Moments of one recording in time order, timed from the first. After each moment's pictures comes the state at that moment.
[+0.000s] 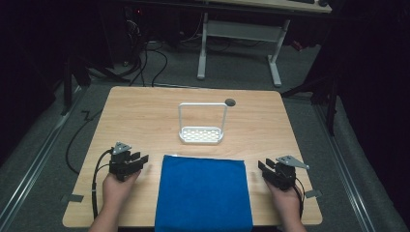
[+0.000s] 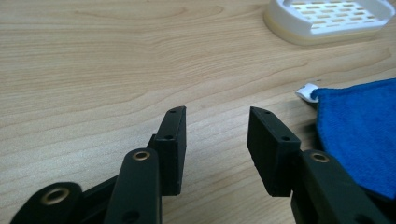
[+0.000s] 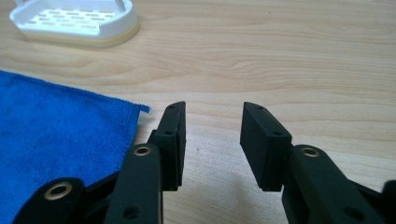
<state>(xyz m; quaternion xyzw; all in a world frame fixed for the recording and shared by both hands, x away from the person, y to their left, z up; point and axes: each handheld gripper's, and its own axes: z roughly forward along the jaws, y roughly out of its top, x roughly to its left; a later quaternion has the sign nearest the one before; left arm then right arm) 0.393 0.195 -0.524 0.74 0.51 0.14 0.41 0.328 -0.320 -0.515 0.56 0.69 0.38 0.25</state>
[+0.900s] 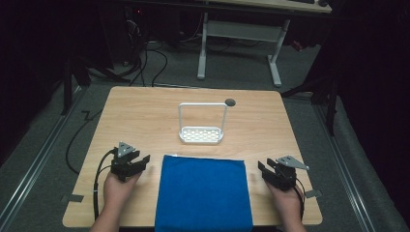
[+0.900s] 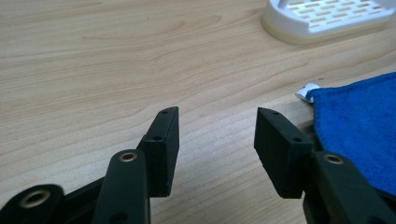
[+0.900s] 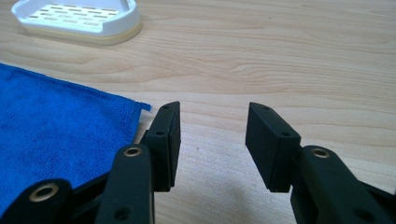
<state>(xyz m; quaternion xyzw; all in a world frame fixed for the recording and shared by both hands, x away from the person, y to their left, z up) 0.385 0.184 -0.515 0.76 0.48 0.19 0.40 0.325 -0.320 -0.511 0.55 0.70 0.38 0.26</state>
